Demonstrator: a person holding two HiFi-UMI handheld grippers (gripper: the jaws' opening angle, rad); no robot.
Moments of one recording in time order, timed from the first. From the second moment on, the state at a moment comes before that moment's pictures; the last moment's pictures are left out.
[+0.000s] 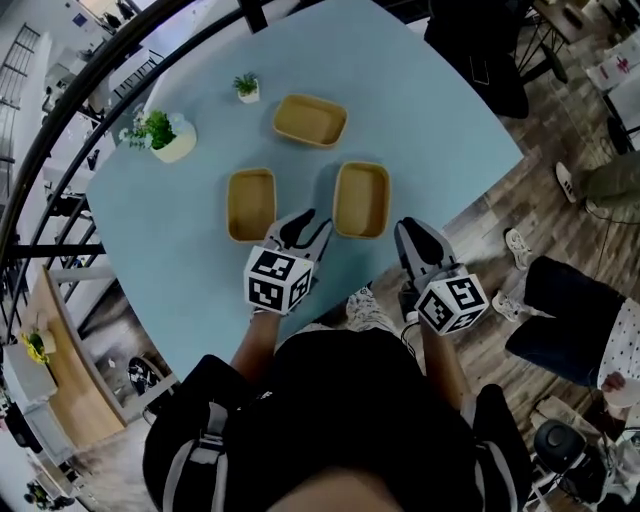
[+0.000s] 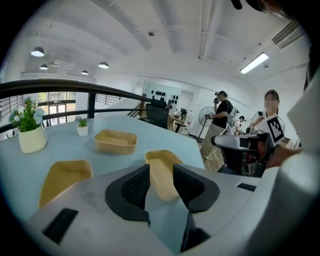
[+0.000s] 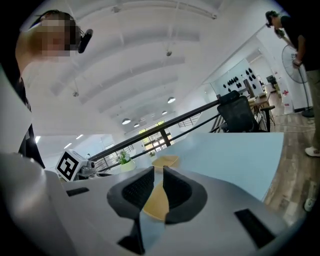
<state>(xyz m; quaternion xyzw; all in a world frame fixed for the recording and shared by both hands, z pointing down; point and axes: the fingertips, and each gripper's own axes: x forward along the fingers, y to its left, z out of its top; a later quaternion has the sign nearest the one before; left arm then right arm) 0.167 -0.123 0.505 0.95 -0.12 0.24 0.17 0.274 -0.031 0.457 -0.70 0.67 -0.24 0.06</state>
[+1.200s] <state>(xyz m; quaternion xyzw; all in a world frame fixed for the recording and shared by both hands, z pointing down) 0.219 -0.117 0.591 0.90 -0.14 0.32 0.25 0.276 -0.063 0.577 -0.60 0.68 -0.41 0.01</state>
